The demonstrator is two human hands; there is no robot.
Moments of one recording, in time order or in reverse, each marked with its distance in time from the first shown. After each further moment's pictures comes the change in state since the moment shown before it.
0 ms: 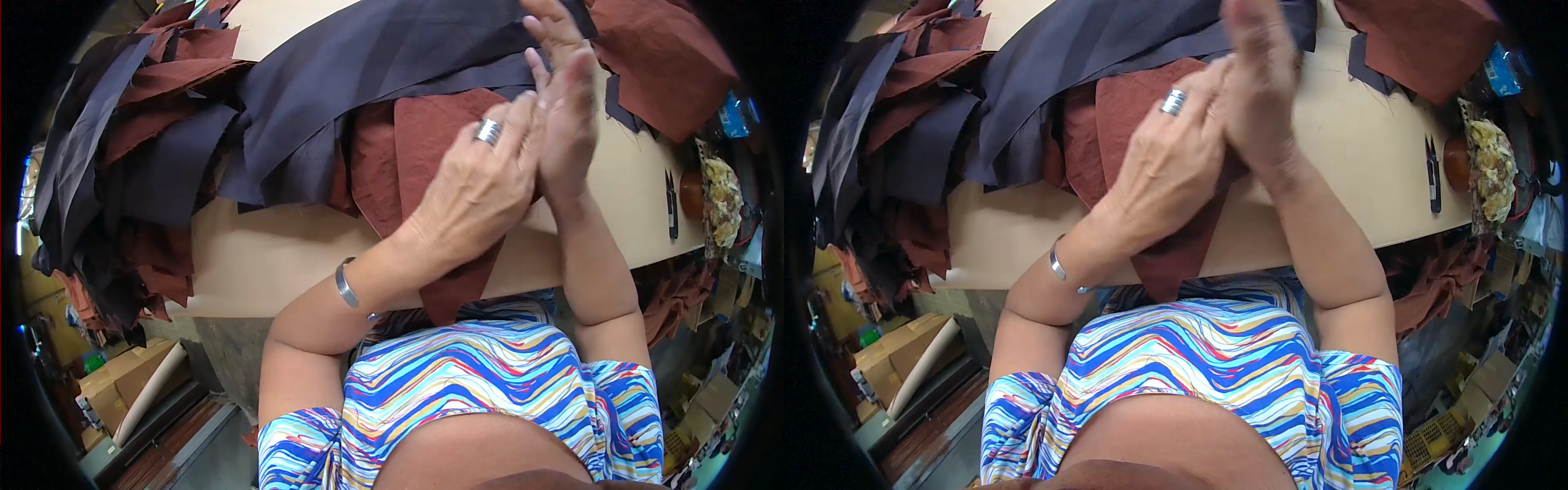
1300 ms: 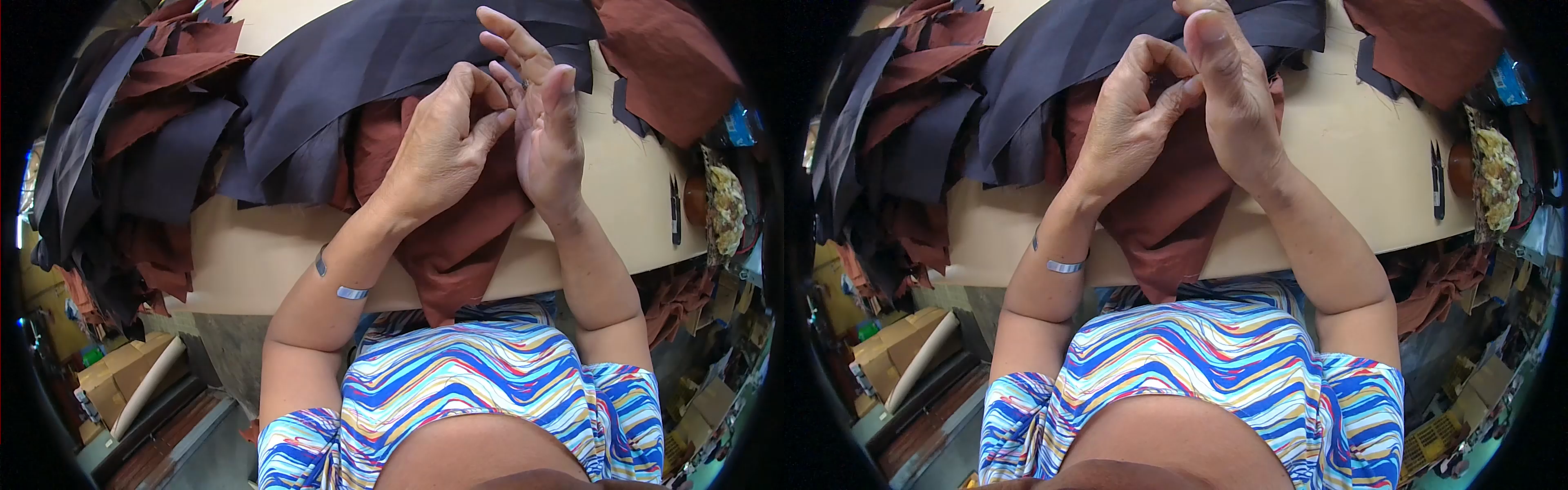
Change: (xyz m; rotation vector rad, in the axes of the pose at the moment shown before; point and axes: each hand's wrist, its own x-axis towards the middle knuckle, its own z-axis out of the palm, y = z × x) left_hand 0.010 -0.027 -0.004 -0.809 0.265 -0.491; right_hand -0.006 -0.012 0.009 0.253 -0.209 0.256
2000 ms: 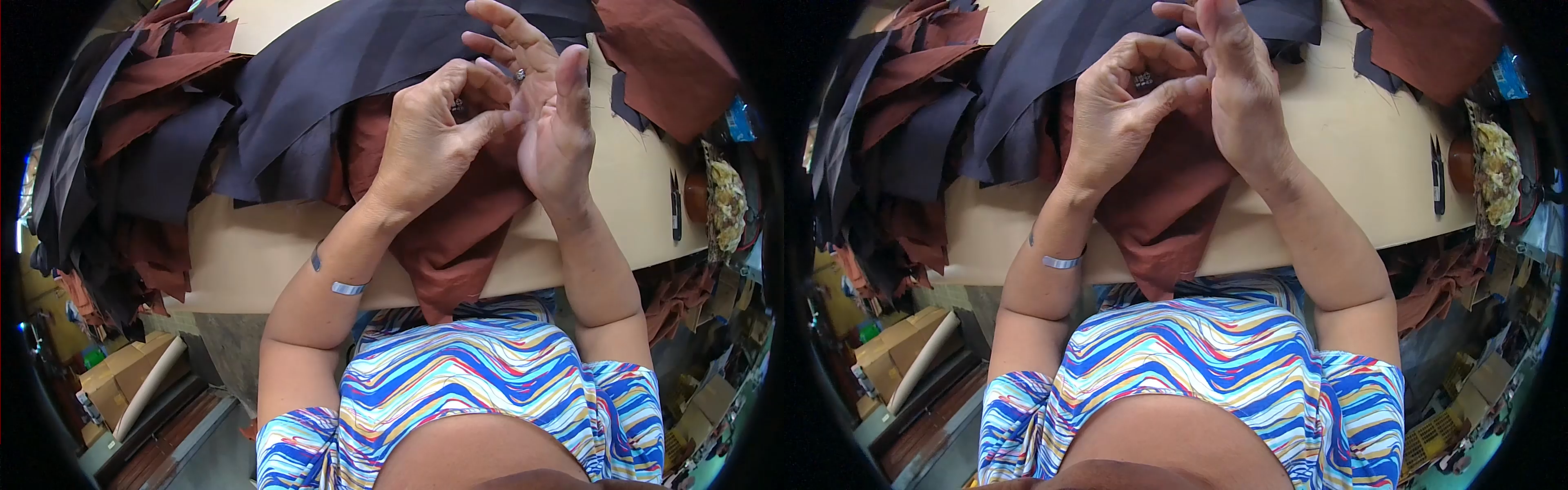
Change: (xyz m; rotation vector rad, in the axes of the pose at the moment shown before) left_hand 0.001 0.007 -0.012 -0.057 -0.154 -0.133; right_hand 0.001 -0.002 0.013 0.187 0.093 0.014
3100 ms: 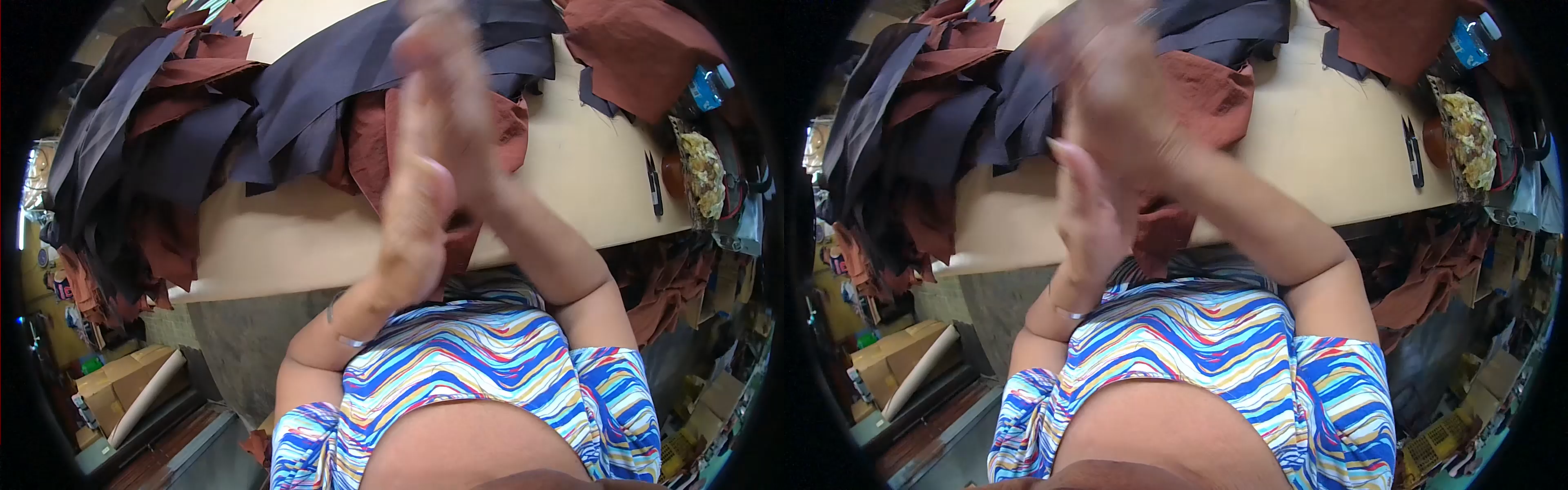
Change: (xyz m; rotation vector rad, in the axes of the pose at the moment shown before) left_hand -0.105 0.031 -0.007 -0.842 0.301 -0.233; right_hand -0.024 -0.019 0.058 -0.479 -0.208 -0.574
